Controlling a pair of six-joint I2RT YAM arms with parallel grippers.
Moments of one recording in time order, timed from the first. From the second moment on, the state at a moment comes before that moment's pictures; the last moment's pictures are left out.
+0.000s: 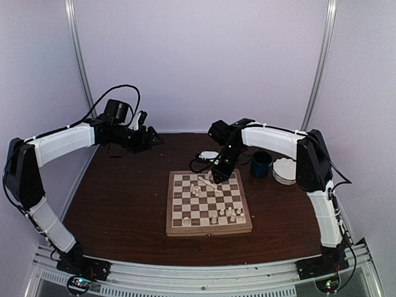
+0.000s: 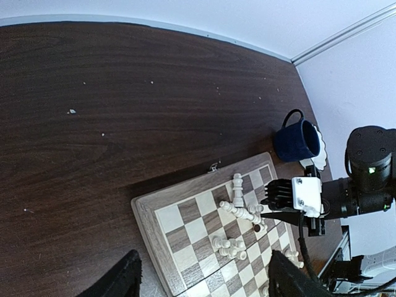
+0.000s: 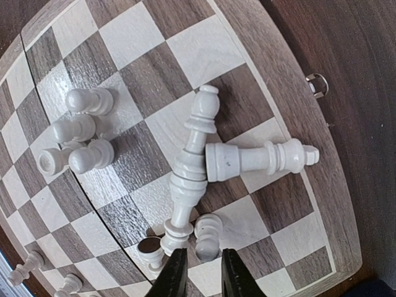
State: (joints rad) left arm -0.39 1.63 1.32 -0.39 0.42 -0.47; right arm 0.69 2.28 2.01 -1.07 -0.17 -0.38
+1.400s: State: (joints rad) left arm -0.39 1.65 1.32 -0.39 0.43 -0.48; right arm 0.92 1.96 1.65 -0.98 -0.20 -0.48
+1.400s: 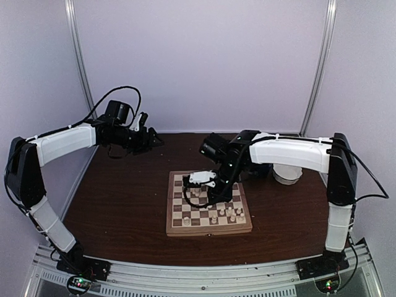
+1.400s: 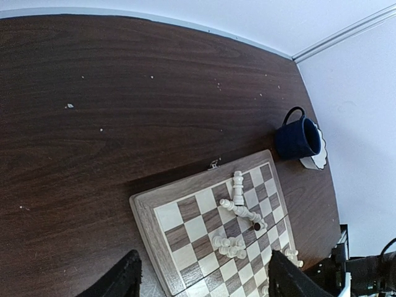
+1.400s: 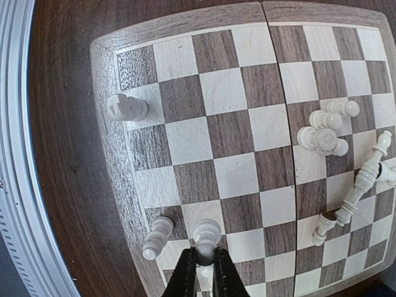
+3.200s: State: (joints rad) left arm -0.39 1.65 1.32 -0.39 0.45 -0.48; right arm 0.91 2.05 1.64 -1.00 -0.20 -0.49
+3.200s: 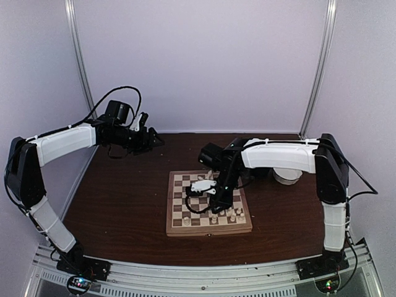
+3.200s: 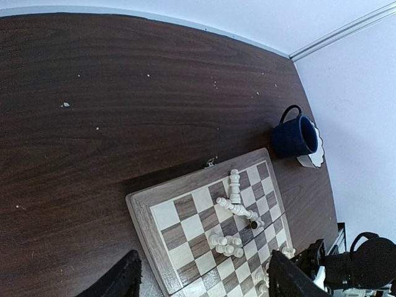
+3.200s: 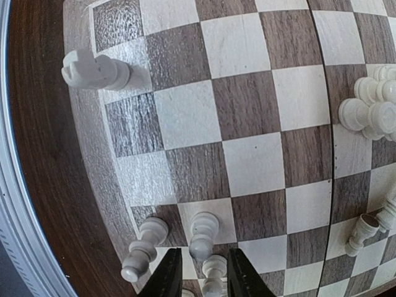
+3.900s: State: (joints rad) left arm -0.39 1.66 1.32 -0.39 0.45 -0.48; right arm 0.72 2.07 1.81 -0.99 -0.14 -0.42
